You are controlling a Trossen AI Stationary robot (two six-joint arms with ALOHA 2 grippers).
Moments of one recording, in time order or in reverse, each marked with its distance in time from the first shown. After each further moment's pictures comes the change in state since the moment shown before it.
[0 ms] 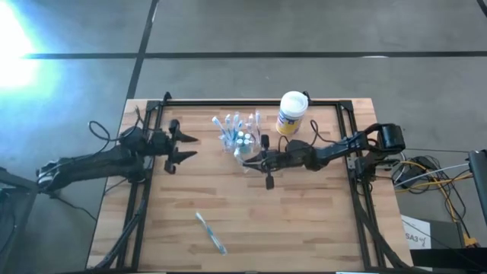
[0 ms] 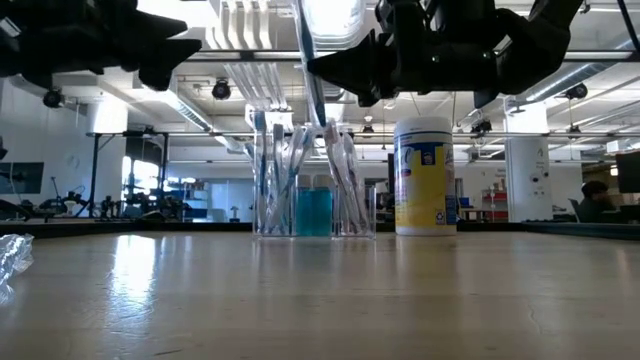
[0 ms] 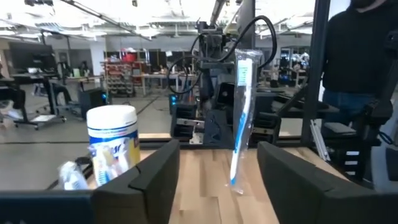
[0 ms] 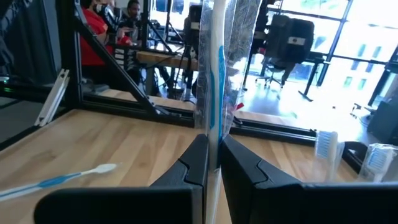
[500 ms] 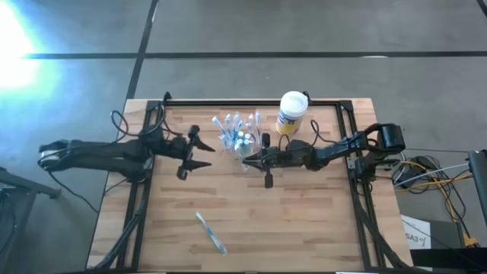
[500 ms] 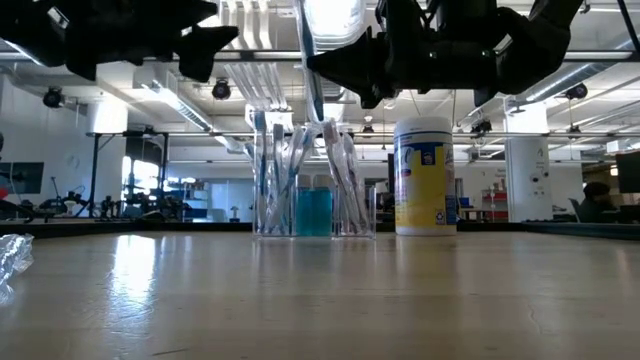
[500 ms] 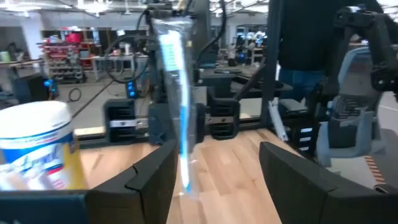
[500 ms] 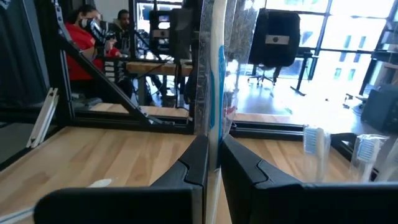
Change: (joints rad) left arm -0.139 0.301 0.148 0.142 0.059 0.042; right arm 0.002 0.000 0.000 0.026 0.050 0.083
